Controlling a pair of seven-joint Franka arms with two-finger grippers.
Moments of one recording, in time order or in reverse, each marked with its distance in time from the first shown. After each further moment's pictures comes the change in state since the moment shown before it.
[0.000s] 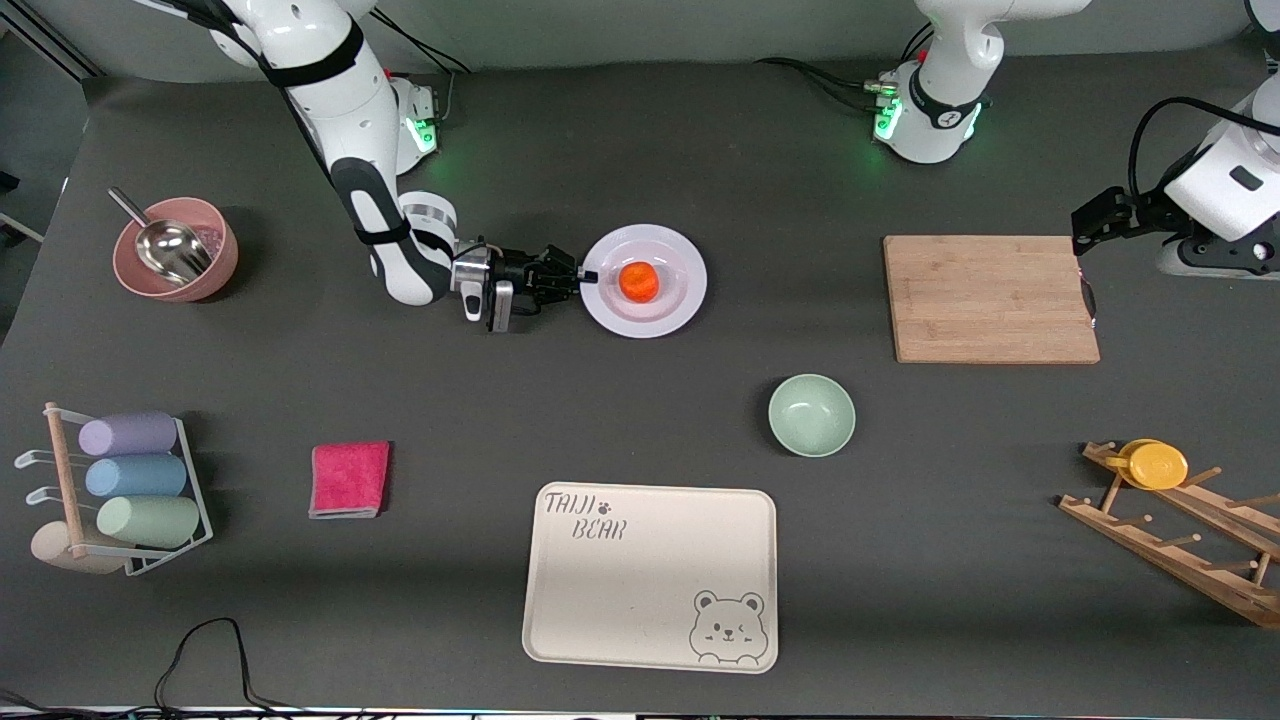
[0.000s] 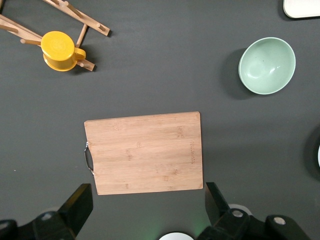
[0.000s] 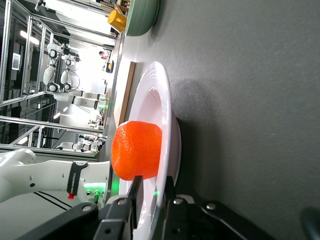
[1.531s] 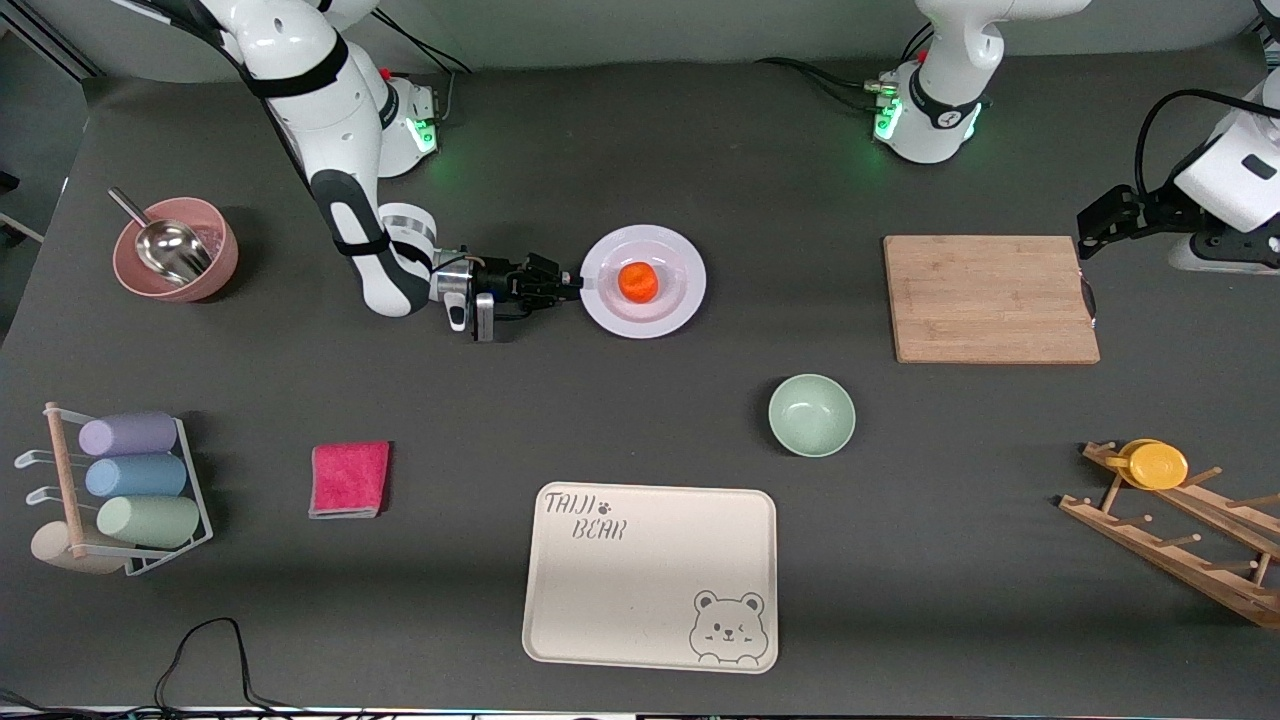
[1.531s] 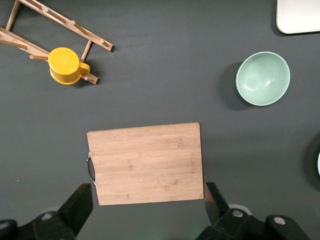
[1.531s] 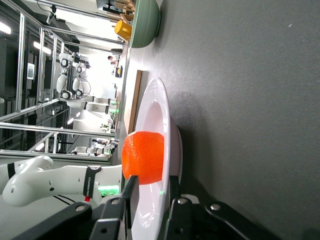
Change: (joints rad) left arm 0.000 -0.009 -0.001 0.008 0.000 0.037 0.002; right arm -0.033 0.010 -0.066 0.001 -0.082 -0.091 0.052
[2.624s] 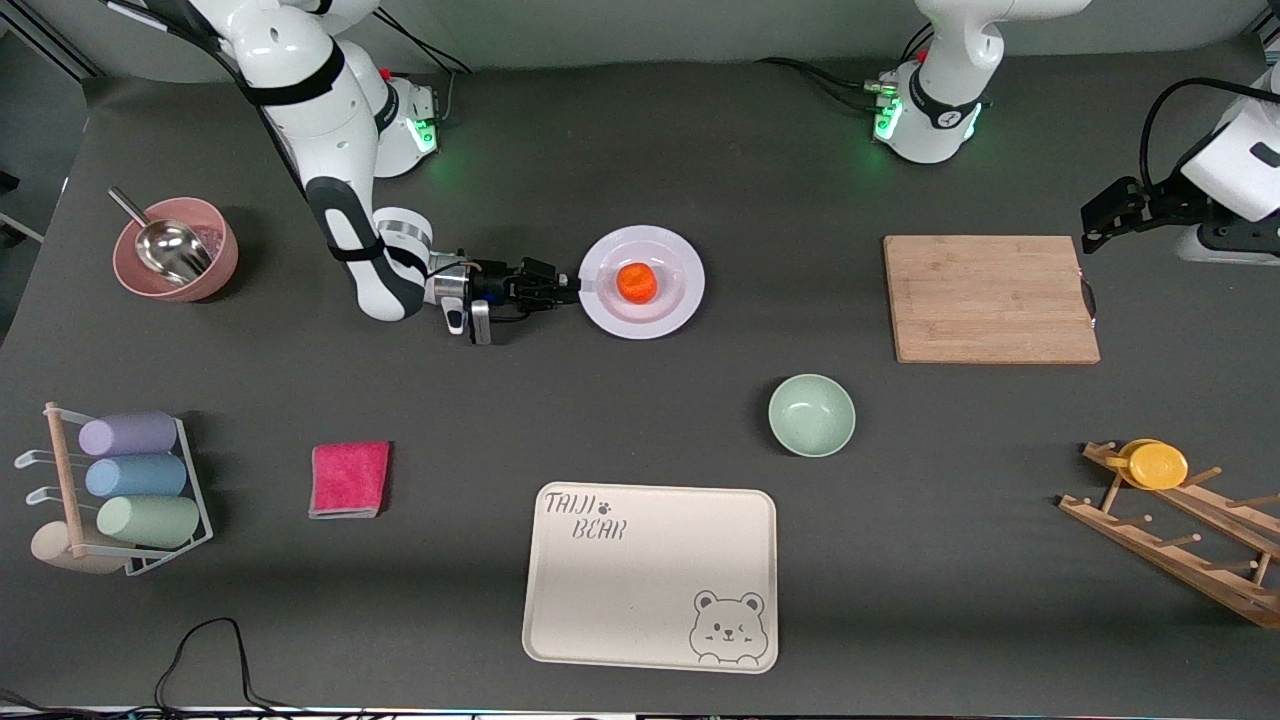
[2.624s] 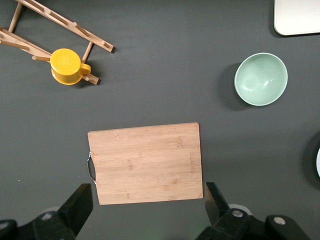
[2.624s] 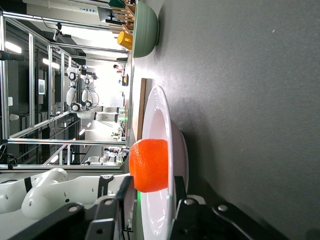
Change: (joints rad) left arm 0.000 -0.012 -0.001 0.004 -0.001 -0.008 0.000; right arm -0.030 0.017 0.002 0.008 0.000 -0.046 0.074
